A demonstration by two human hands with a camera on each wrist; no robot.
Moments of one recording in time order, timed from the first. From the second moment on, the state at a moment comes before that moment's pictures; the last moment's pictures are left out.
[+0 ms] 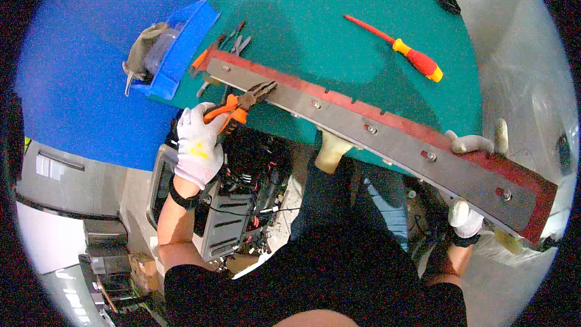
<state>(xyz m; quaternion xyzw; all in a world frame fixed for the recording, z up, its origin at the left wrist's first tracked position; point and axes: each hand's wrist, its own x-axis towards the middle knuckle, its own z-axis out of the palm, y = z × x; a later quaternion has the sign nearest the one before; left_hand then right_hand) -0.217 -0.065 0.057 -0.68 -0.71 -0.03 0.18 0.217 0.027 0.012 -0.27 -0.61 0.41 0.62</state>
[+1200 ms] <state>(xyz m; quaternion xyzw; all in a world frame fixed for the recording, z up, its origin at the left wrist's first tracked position) -0.222 -0.051 0.098 -0.70 -0.68 0.19 0.12 0.238 0.045 -0.013 -0.15 -0.59 0.50 0.61</state>
